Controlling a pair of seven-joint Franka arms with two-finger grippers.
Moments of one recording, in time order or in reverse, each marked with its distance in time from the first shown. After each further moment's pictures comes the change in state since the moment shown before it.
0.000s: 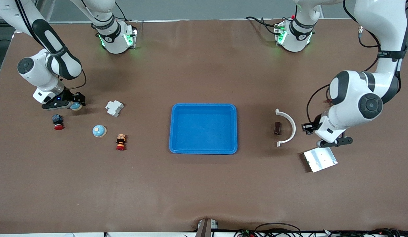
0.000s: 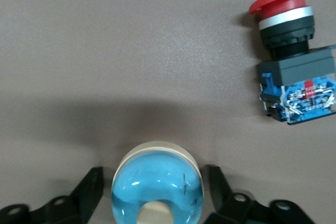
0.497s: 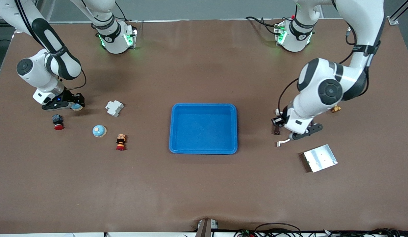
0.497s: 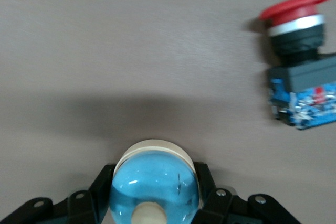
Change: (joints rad) left arm -0.060 -0.014 -0.152 0.001 0.000 0.000 -0.394; right arm 0.001 -0.036 0.044 0.040 0.000 -0.141 0.066
